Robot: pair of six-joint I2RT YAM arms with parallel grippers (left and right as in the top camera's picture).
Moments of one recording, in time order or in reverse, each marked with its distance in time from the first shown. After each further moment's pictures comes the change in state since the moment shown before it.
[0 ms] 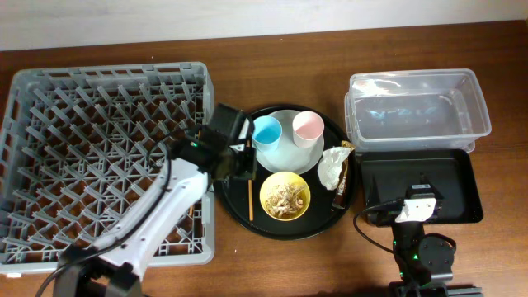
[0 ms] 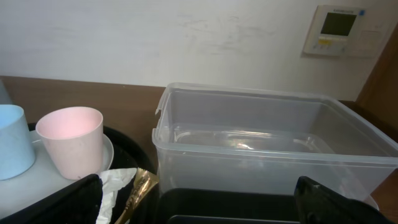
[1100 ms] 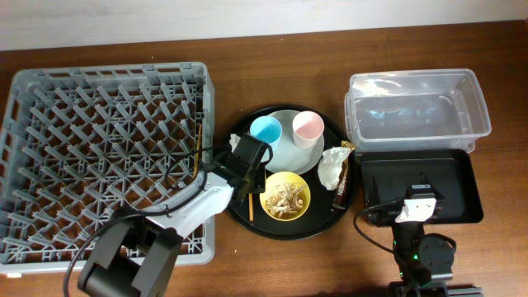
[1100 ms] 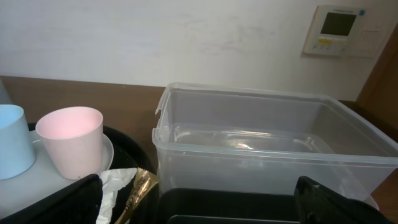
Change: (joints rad) left arm -0.095 0.163 -0.216 0.365 -0.195 -0.163; right arm 0.000 0.000 0.000 0.000 0.000 0.000
